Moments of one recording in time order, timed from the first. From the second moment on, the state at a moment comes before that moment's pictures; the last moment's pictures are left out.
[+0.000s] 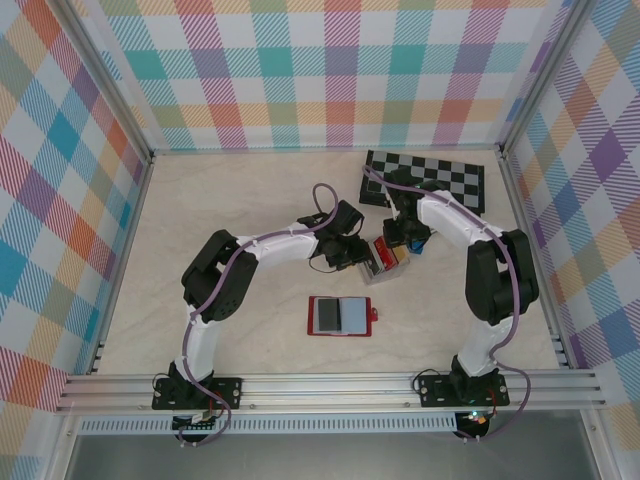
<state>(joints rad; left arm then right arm) -0.78 2.08 1.48 -0.44 0.21 -0.97 0.37 1.81 1.39 -0.95 0.12 0.15</state>
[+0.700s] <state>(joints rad) -0.78 2.08 1.49 -0.44 0.21 -0.97 0.37 1.79 1.40 -0.97 0.14 0.13</state>
